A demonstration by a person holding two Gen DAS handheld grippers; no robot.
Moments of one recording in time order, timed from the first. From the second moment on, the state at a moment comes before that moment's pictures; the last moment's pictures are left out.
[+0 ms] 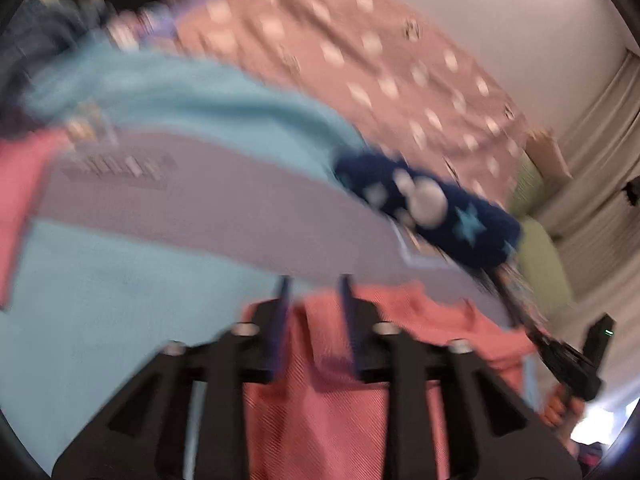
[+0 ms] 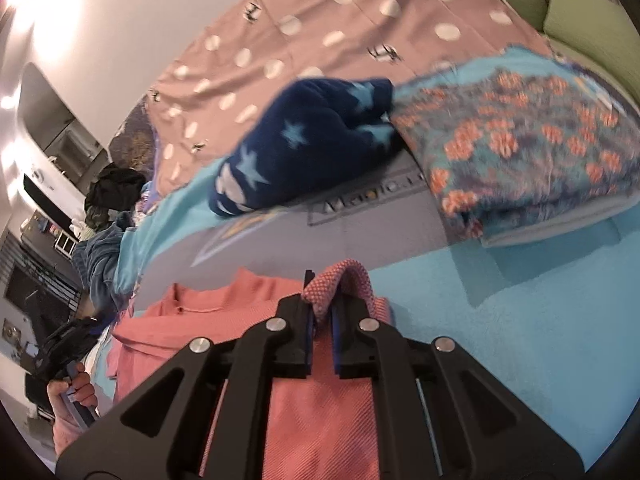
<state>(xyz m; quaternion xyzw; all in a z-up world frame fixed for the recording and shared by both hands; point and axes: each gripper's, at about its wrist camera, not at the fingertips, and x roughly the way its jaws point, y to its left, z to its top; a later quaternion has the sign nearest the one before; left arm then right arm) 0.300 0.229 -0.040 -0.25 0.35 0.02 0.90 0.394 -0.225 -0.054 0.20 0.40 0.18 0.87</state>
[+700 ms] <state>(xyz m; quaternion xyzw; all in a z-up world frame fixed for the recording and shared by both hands) 0.263 0.147 -0.076 0.17 0.38 0.04 0.91 0.372 -0.190 -0.075 -0.08 0.43 0.17 0.88</state>
